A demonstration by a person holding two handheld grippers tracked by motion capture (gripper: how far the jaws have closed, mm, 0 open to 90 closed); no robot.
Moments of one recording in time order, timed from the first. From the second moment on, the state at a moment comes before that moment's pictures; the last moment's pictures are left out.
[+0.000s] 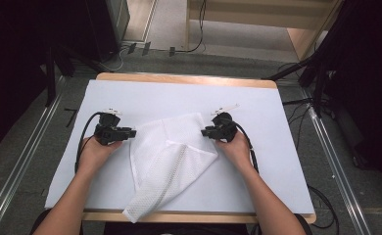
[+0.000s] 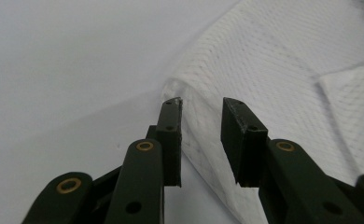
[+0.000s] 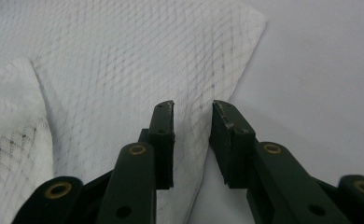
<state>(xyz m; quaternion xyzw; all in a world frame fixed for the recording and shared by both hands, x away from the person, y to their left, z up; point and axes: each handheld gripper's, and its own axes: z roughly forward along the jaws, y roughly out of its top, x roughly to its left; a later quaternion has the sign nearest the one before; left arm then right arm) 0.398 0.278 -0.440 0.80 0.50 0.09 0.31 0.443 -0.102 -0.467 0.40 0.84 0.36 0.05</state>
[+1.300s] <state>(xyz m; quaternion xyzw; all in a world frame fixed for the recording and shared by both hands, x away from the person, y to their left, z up) 0.464 0.274 -0.433 0.77 0.51 0.09 0.37 0.469 -0.125 -0.460 0.45 0.81 0.36 0.08</state>
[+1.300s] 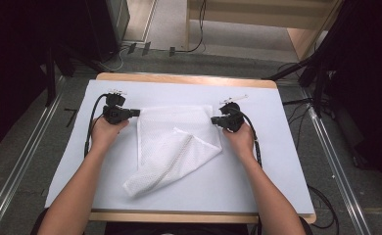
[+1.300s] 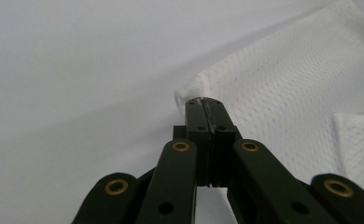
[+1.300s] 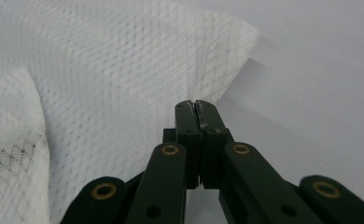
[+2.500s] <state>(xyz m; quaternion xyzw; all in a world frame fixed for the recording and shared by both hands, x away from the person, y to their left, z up) 0.362 0.262 -0.452 0.80 0.50 0.08 0.33 0.416 -0.145 -0.469 0.43 0.83 0.36 0.07</state>
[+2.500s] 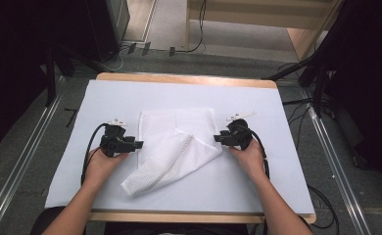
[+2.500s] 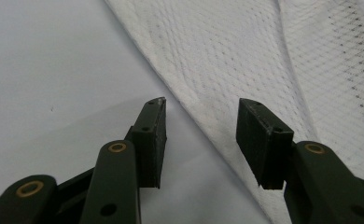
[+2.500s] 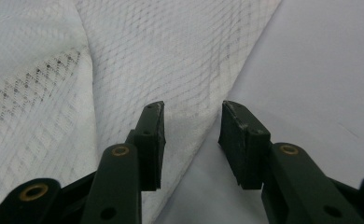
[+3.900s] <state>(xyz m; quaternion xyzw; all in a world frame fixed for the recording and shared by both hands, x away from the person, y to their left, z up) 0.431 0.263 -0.439 0.77 0.52 0.09 0.35 0.468 -0.122 -0.455 0.44 0.82 0.36 0.09</state>
